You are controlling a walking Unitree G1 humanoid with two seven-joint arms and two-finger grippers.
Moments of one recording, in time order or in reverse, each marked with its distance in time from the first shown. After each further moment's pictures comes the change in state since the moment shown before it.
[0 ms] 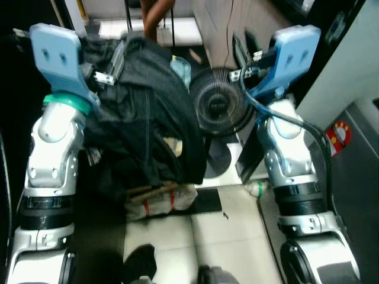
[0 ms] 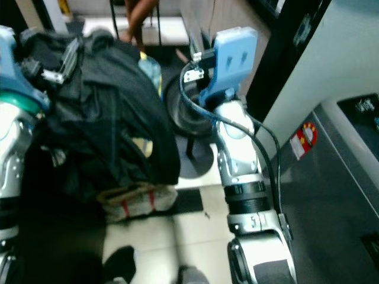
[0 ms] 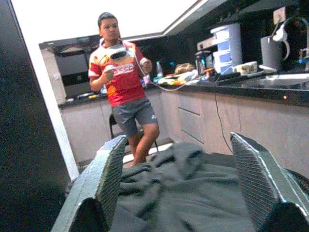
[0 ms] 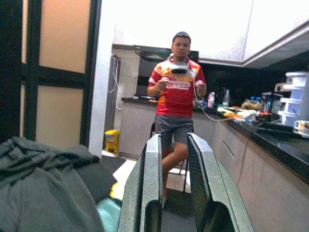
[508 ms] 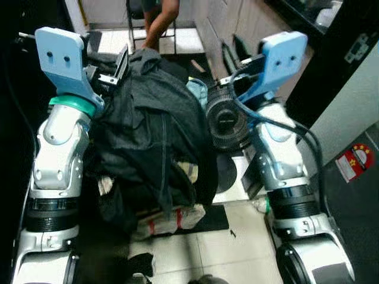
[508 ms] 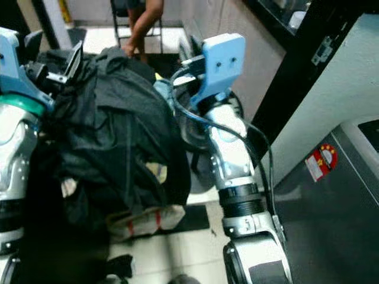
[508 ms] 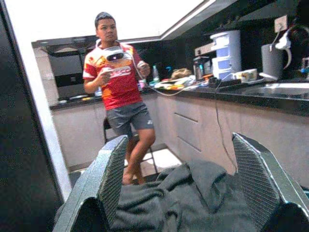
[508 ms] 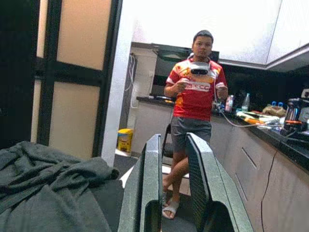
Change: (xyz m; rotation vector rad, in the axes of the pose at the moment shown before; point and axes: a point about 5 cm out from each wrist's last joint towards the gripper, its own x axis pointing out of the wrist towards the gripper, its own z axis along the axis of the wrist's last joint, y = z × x) left arm 0.000 -0.009 -0.003 -0.033 0.002 -0.011; right arm 0.000 0.012 -0.004 0.011 0.016 0.067
